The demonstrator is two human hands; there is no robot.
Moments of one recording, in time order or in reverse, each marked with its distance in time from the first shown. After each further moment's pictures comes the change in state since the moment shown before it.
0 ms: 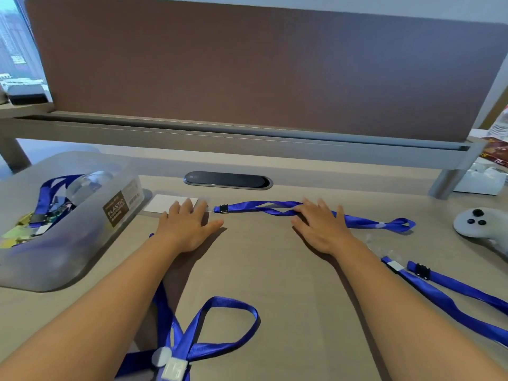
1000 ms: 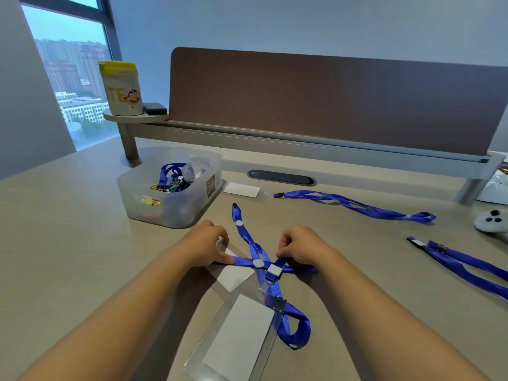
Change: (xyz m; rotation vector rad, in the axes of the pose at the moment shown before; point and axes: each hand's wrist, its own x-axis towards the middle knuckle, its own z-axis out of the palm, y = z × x) left_hand -0.159 -0.069 -0.018 -0.161 -0.088 -0.004; right_hand -0.116 -0.148 0.018 0.183 -0.253 -0.041
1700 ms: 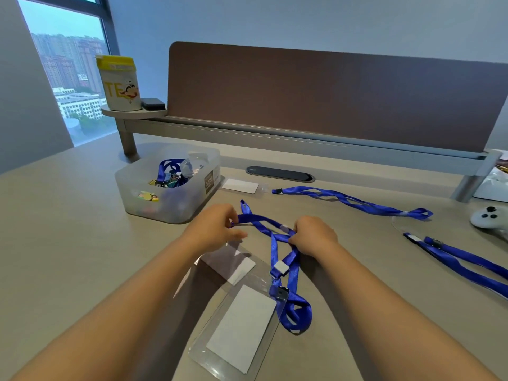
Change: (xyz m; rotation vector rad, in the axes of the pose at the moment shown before) left_hand -0.011 0.029 -0.014 -0.272 0.183 0.059; right_hand 0.009 0.013 -0.002 -0.187 0.195 0.117
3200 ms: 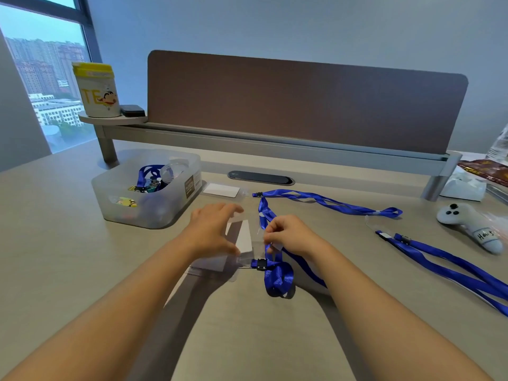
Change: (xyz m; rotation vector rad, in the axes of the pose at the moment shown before) left_hand 0.004 0.021 0.016 0.227 -0.001 0.204; right_hand -0.027 0.012 -0.021 0.647 -0.185 -0.208
